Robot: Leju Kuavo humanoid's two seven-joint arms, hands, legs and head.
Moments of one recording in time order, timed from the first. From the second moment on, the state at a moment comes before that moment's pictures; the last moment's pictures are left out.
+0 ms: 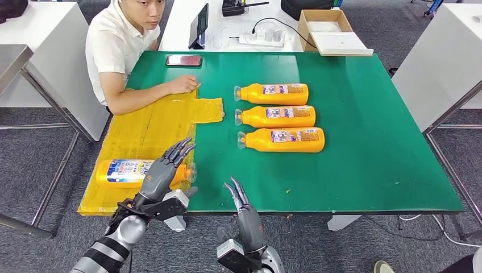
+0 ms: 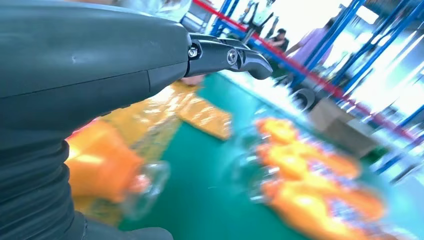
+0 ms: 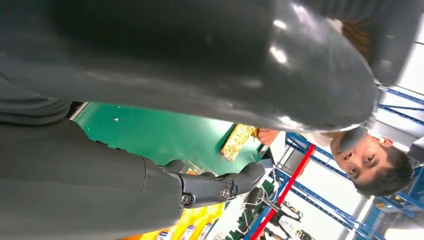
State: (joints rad) left arm -0.27 0.05 -0.40 -1.20 -0.56 0.27 -0.42; right arm -0.07 0.20 0.57 -0.92 0.25 -0.51 -0.67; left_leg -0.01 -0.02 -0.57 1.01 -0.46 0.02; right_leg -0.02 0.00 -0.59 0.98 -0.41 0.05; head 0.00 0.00
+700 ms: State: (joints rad) left arm -0.15 -0.06 -0.35 -1.45 -0.32 0.31 -0.62; right arm -0.06 0.17 0.56 -0.93 0.48 -0.63 -0.66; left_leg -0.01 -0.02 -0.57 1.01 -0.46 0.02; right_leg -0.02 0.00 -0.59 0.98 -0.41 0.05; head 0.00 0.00
